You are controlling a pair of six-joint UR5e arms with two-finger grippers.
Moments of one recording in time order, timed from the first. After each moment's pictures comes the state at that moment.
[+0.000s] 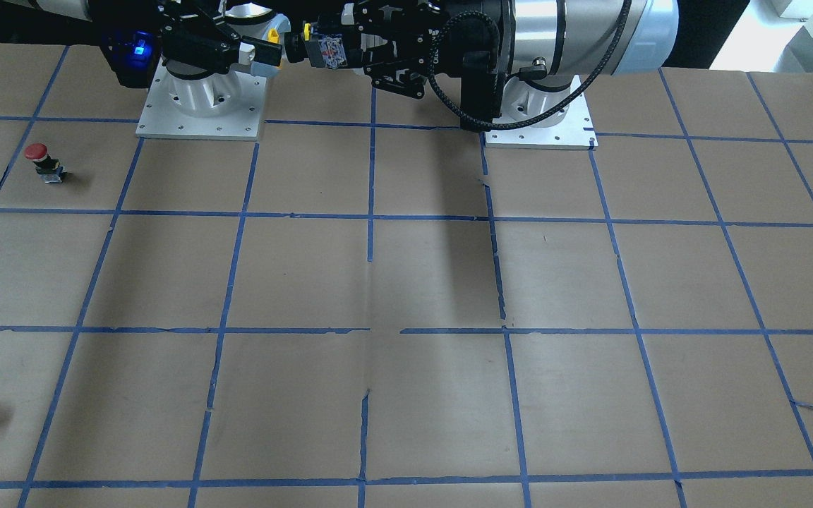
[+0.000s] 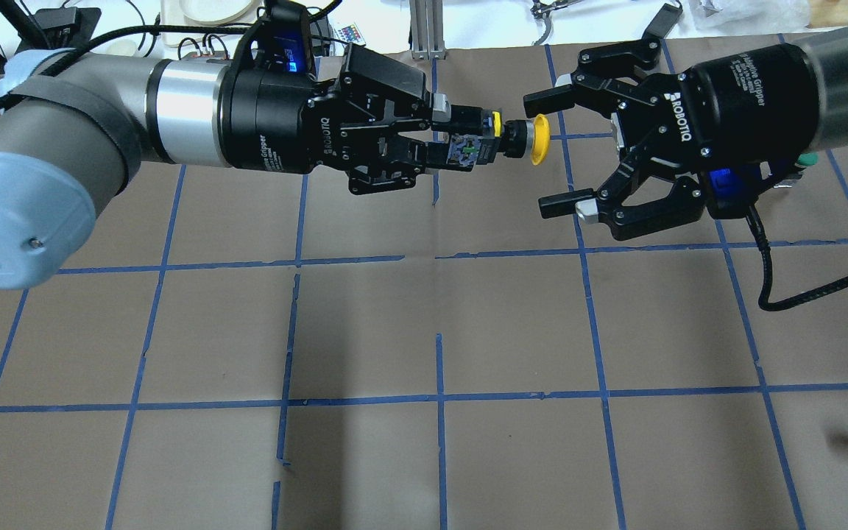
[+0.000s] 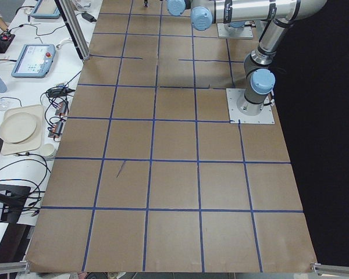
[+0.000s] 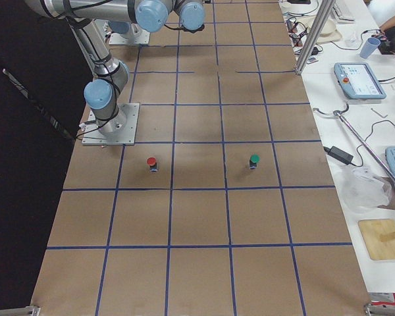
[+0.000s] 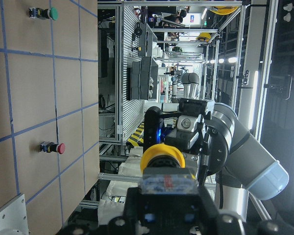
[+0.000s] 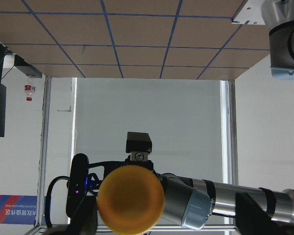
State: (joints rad) left arm -1.60 -1.49 -1.79 -1.78 0.14 0.30; right arm 1.32 -1.74 1.68 -0.73 -0.39 0.72
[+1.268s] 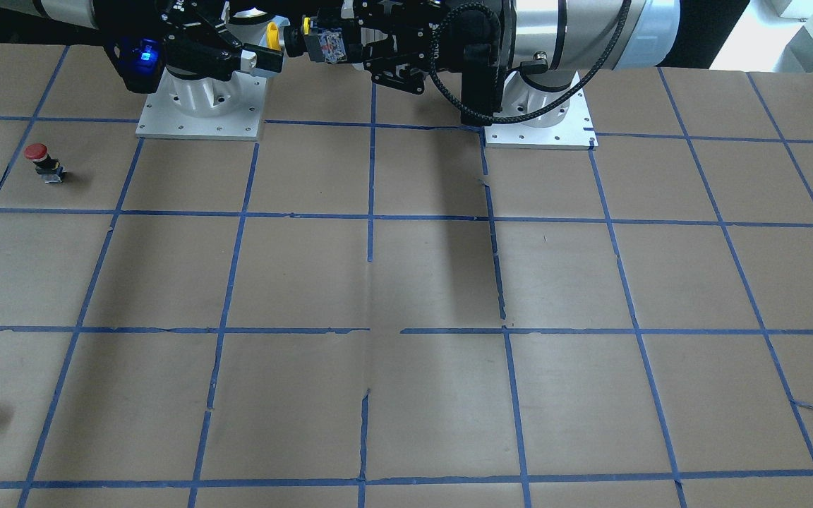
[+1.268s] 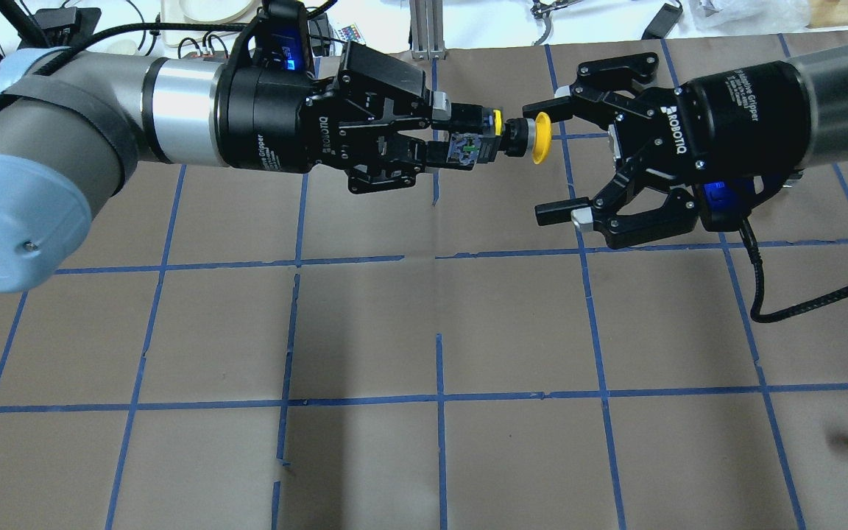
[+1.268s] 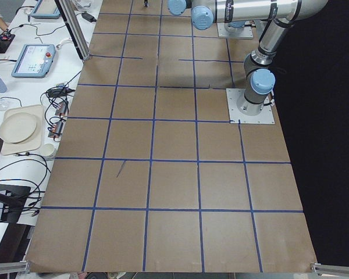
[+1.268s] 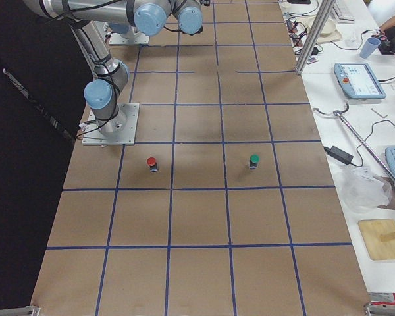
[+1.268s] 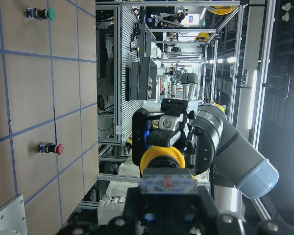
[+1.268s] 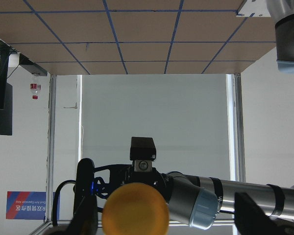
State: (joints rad) left arm -1.60 -1.48 -1.79 -1.78 0.14 0.29; right arm 1.31 -1.76 1.72 -0.73 -0.35 0.73
